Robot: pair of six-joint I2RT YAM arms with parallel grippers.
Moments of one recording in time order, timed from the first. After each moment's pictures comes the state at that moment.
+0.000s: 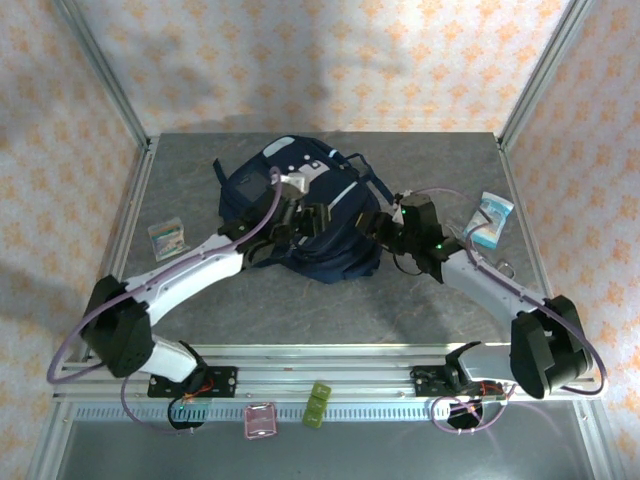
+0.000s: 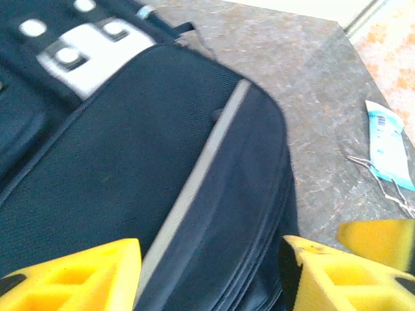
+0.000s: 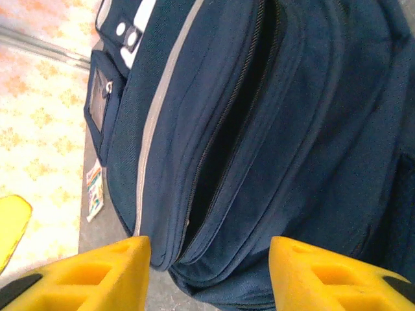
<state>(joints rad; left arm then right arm) -0.63 1.40 1.04 -0.23 -0.14 -0.58 0.44 1.28 0.77 -0.09 -0.29 0.86</state>
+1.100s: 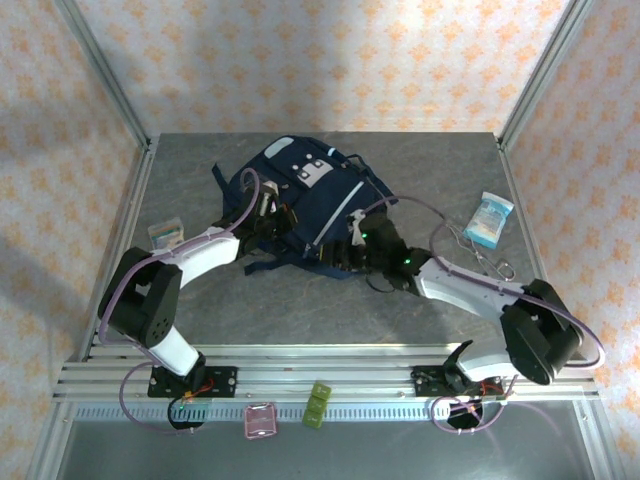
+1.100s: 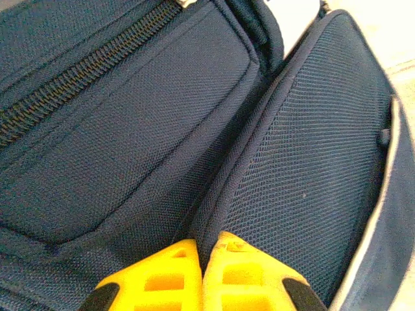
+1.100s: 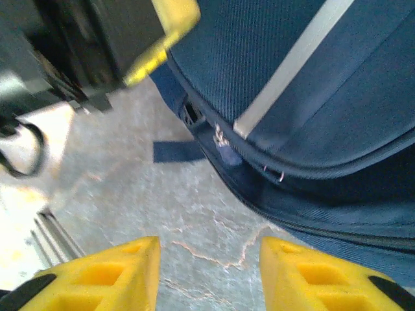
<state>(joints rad) -0.39 1.60 0.93 -0.02 0.12 -0.79 0.75 1.39 0.78 -0.05 -0.24 0.75</state>
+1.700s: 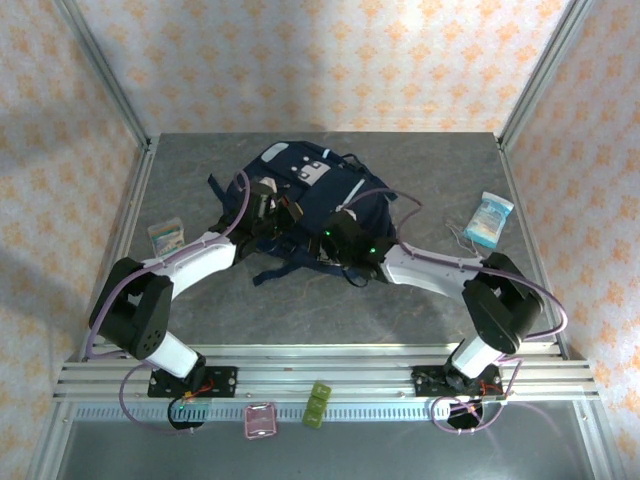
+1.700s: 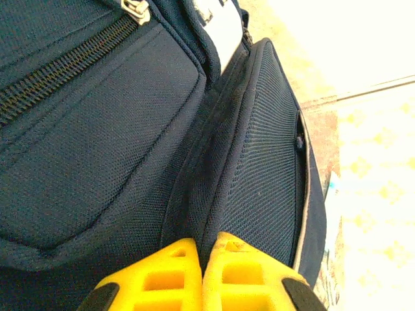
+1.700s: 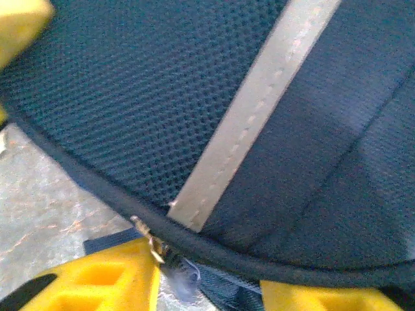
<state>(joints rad) -0.42 1.53 0.91 0.06 0.15 -0.99 0.83 1.62 1.01 -0.20 0.10 0.84</state>
